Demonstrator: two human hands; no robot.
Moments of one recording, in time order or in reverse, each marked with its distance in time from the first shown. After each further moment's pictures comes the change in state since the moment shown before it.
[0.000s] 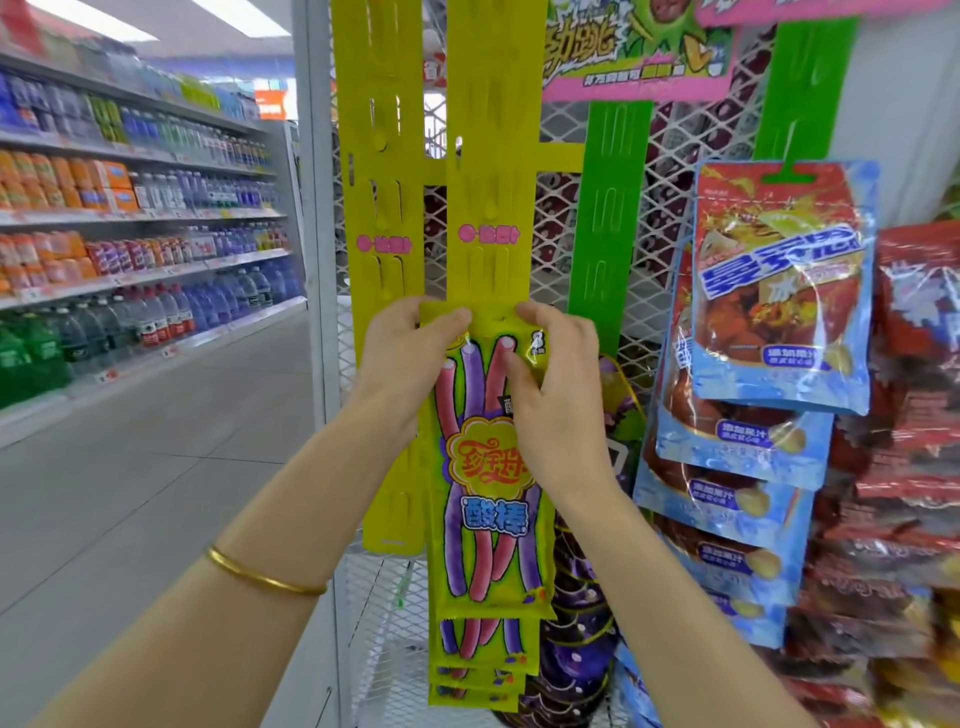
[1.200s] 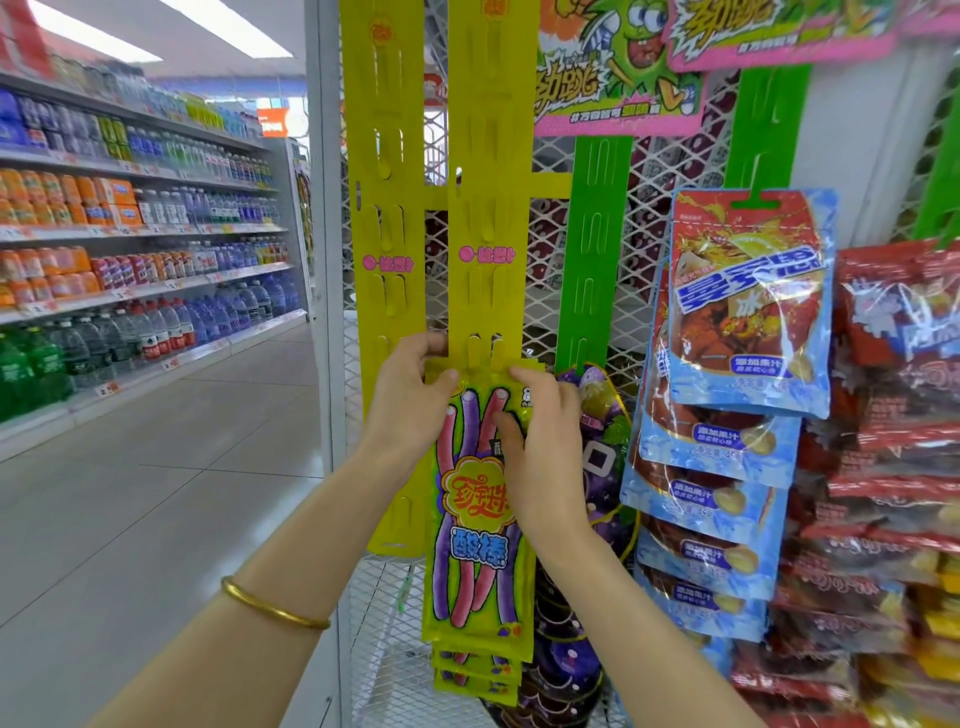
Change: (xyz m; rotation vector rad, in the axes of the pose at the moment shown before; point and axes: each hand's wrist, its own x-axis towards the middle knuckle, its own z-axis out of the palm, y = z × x) left_hand -0.011 -0.026 -0.004 0.159 -0.058 0.158; right_hand -0.031 0.013 0.008 -0.148 -0.026 0.064
